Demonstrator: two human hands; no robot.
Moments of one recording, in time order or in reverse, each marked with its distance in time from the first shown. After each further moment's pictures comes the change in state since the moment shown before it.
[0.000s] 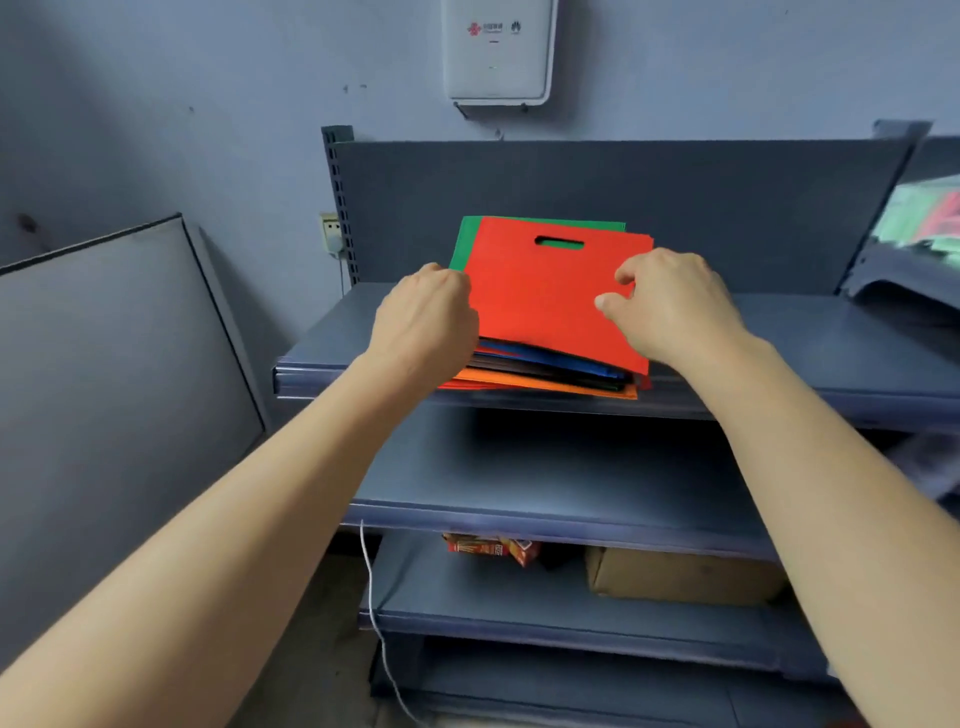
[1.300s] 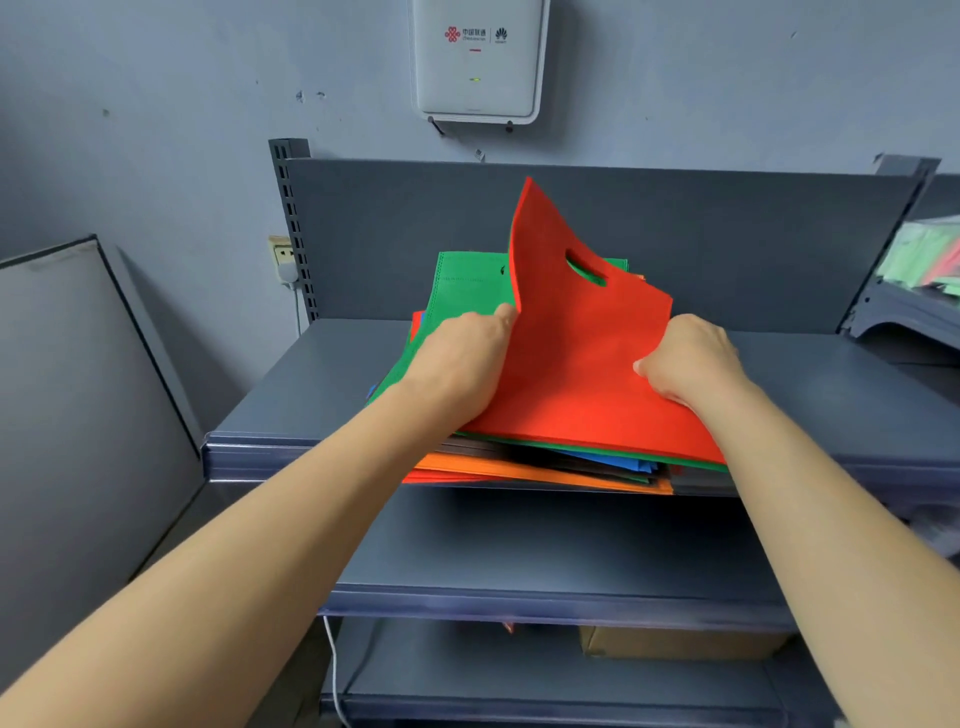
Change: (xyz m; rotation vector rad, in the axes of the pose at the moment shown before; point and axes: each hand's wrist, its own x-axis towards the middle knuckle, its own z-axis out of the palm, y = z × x) left_hand 0.090 0.003 0.056 0.016 -0.082 0.254; right_hand 0.102 0.037 0.067 -0.001 -0.094 0.426
